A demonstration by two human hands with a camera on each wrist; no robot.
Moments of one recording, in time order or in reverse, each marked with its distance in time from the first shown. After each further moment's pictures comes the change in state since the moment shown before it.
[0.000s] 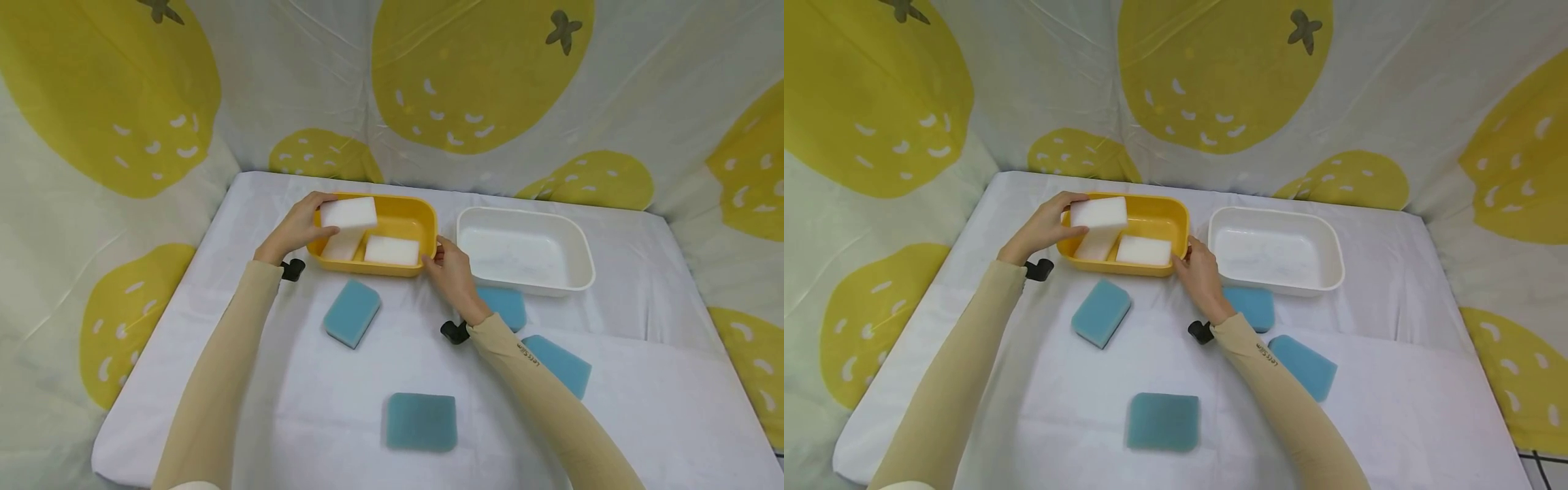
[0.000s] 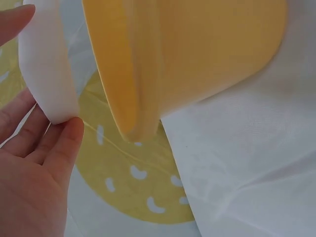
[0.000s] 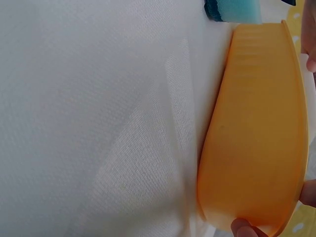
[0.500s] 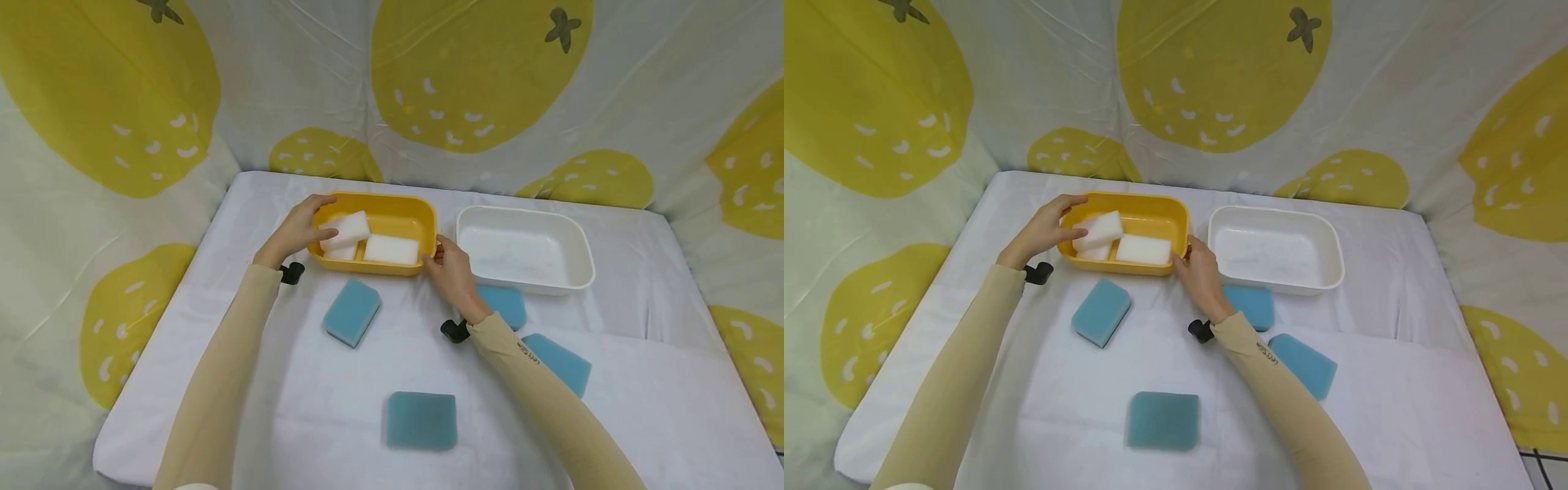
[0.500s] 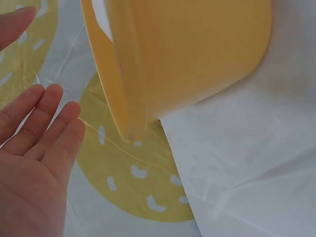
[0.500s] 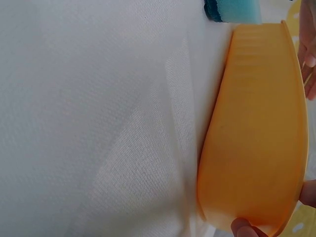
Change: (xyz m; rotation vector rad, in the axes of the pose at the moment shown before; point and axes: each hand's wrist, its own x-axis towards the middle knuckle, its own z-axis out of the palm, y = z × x) left_hand -0.005 -0.003 0.004 -0.048 -0.012 -0.040; right_hand -0.001 0.001 0.001 -0.010 0.015 -0.009
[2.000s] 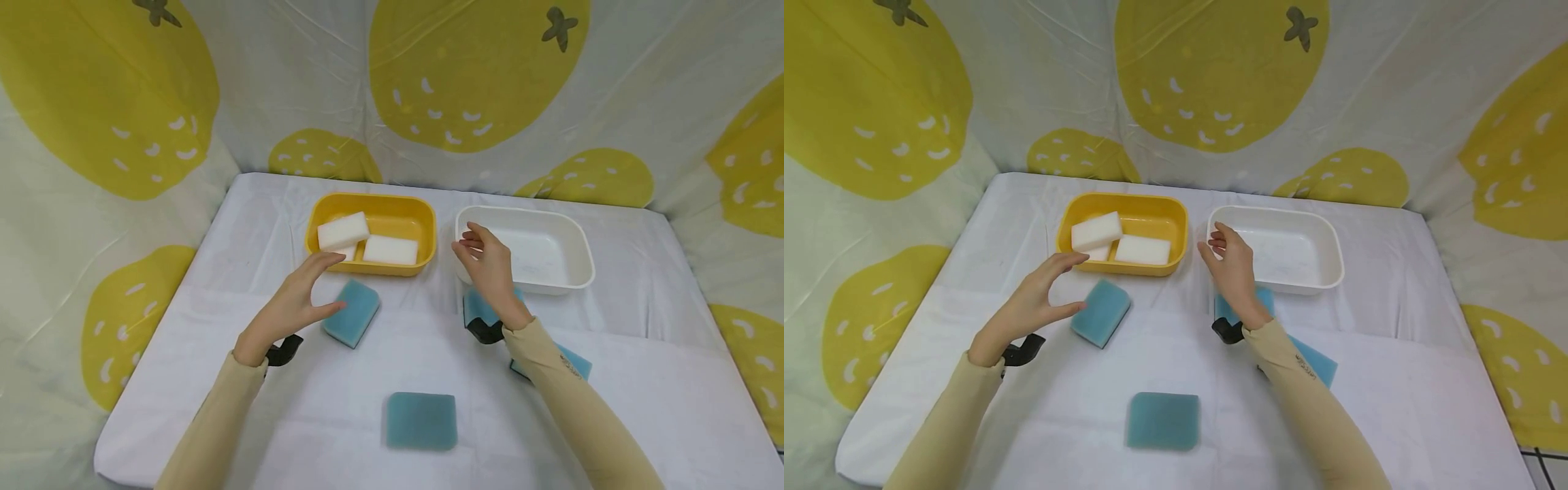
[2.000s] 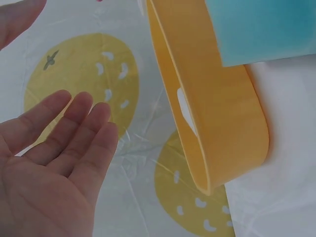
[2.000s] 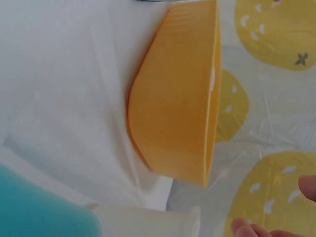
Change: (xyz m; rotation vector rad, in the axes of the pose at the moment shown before) left_hand -0.114 0.056 0.041 0.021 0.059 0.283; right_hand -0.018 -0.005 -0.057 0.097 0.175 -0.087
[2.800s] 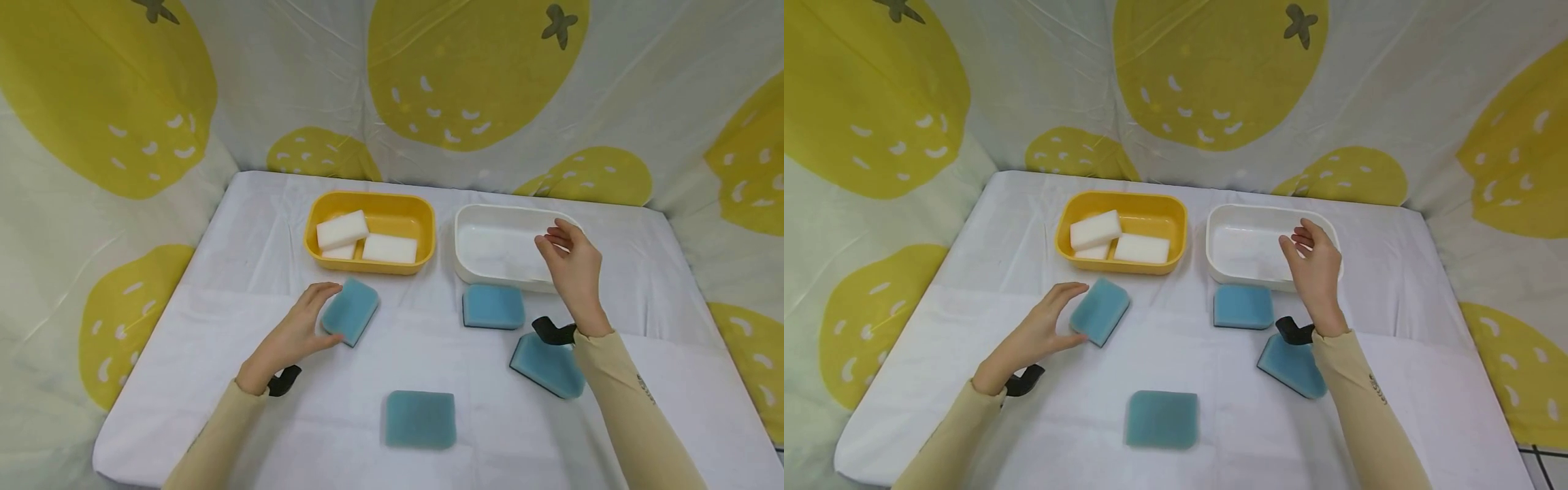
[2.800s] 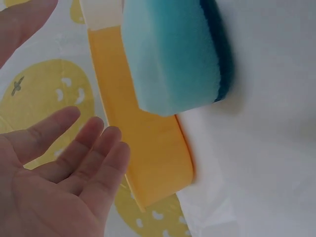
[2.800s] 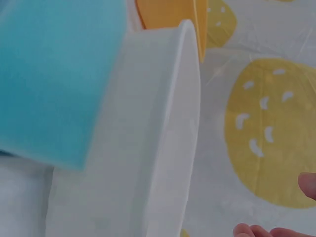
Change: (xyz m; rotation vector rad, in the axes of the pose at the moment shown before) left_hand -0.036 -0.006 0.033 0.006 -0.072 -0.156; right_hand -0.010 0.037 -0.096 -0.105 0.194 0.123
